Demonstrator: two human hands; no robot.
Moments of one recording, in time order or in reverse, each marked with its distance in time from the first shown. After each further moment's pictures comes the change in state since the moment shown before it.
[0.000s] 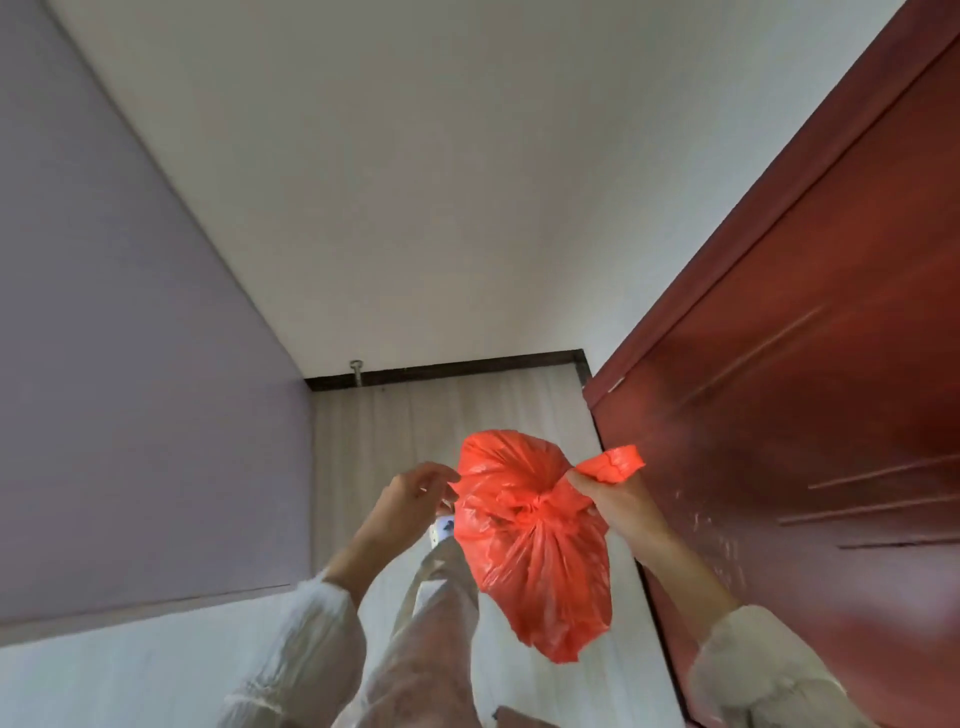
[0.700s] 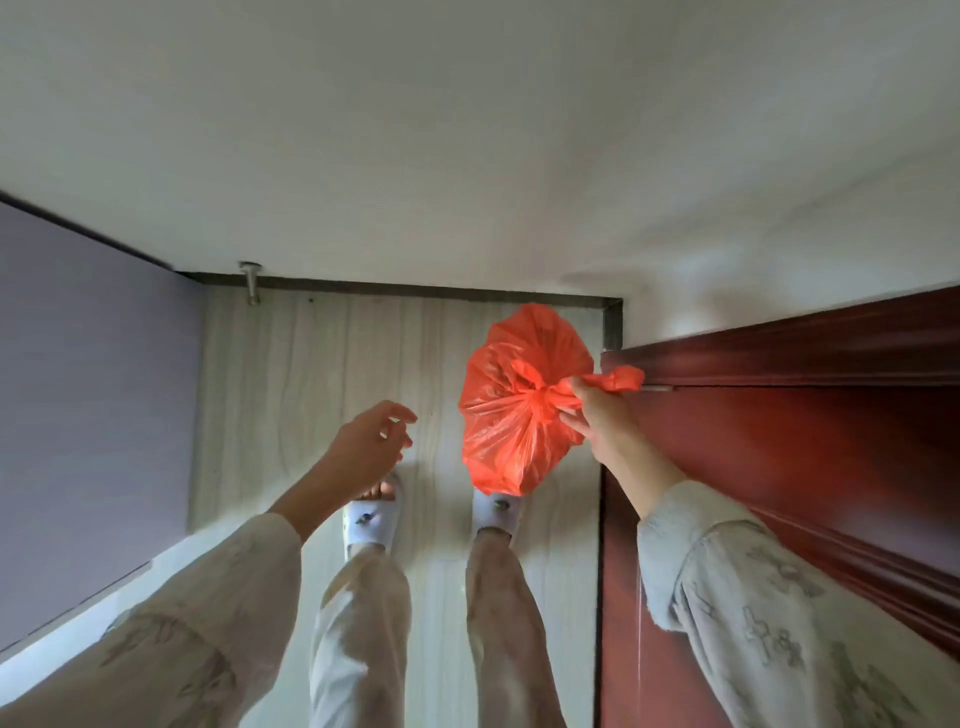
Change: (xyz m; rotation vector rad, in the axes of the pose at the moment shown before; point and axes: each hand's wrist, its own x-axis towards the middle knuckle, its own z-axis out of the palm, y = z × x) left_hand 0.389 -0.058 0.103 0.081 0.023 -0.364; right_hand 0.491 0.017 0.019 0.211 0.038 0.462
